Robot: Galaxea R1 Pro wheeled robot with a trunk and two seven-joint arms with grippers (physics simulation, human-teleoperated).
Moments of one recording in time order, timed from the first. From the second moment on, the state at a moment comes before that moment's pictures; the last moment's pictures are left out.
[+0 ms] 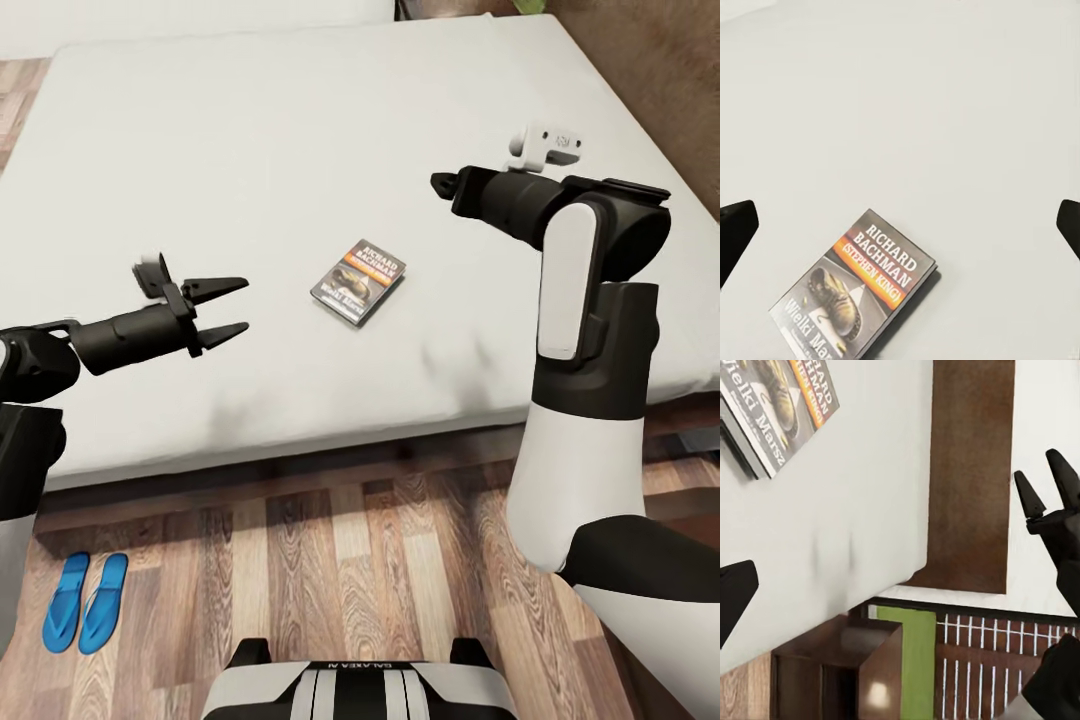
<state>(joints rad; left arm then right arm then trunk) -0.97 0.41 -0.08 -1.61 2.02 0.95 0.41 -1.32 0.17 0.00 -1.61 -0.16 1.04 -0.06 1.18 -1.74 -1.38</state>
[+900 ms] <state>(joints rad) -0.92 0.40 -0.07 -1.61 1.94 0.94 0.42 -1.15 -0.05 -0.15 -1.62 -0.68 1.04 0.18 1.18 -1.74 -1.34</state>
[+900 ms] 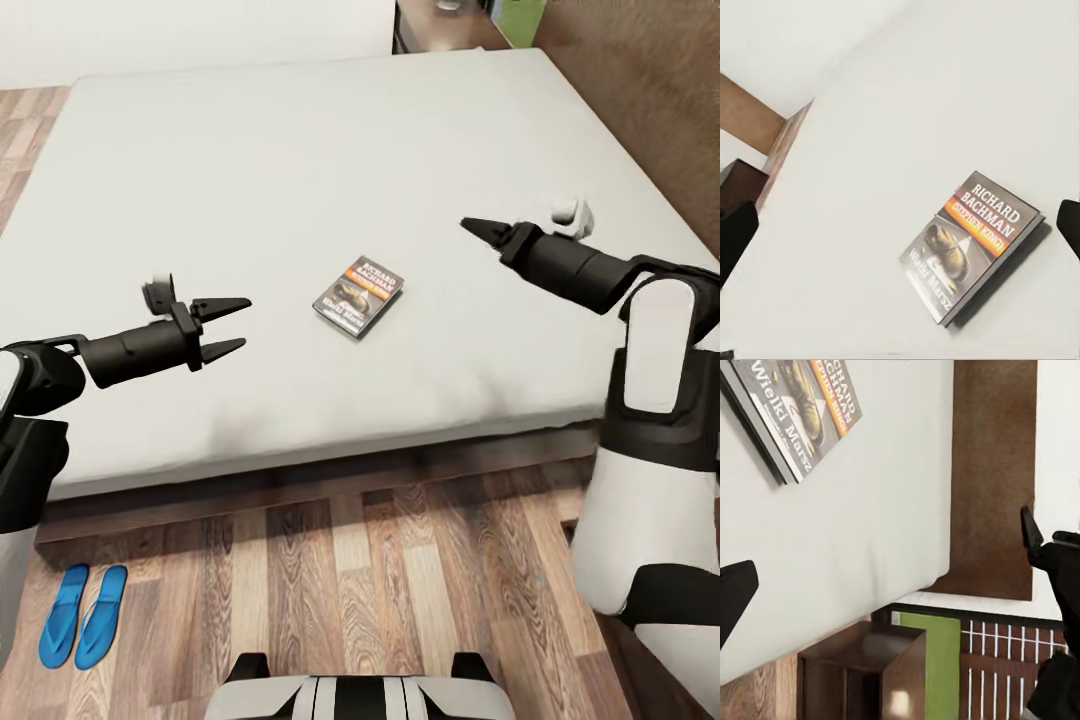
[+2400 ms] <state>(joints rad) -0.88 0.26 -0.10 -1.61 1.93 0.93 0.42 -0.64 -0.35 -0.16 -1.62 -0.93 1.04 0.57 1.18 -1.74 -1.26</state>
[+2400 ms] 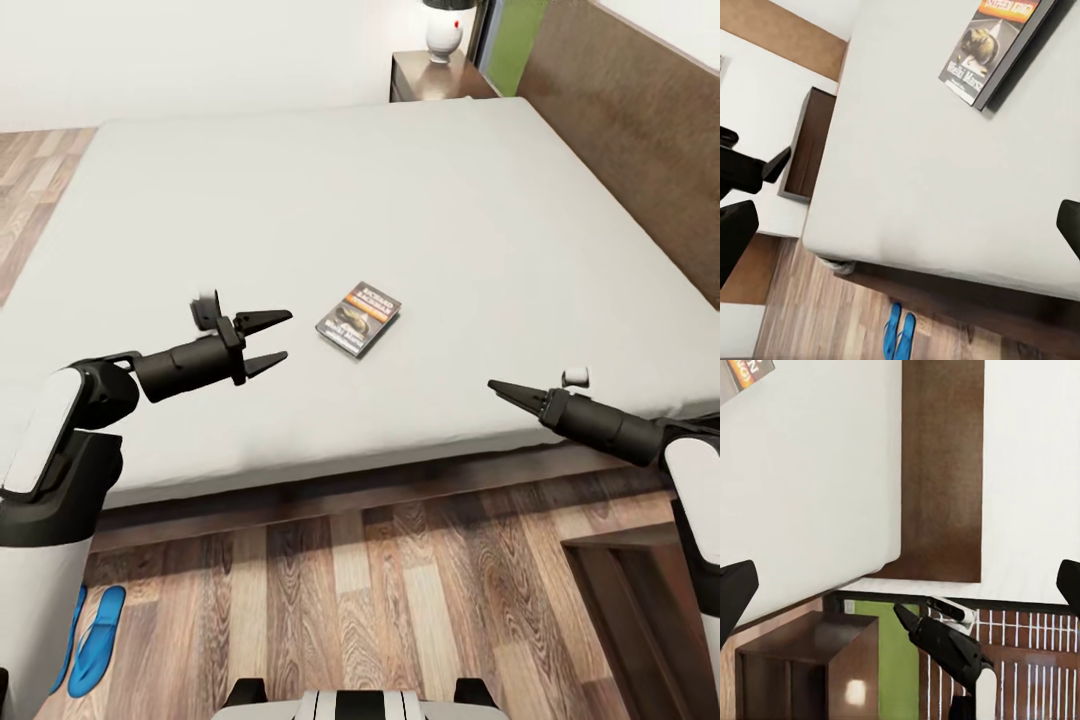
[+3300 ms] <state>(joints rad) -0.72 0.23 -0.18 -1.61 1.77 0.93 0.48 -0.63 -0.34 -0.16 -1.62 -0.91 1.04 0.49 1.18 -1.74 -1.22</state>
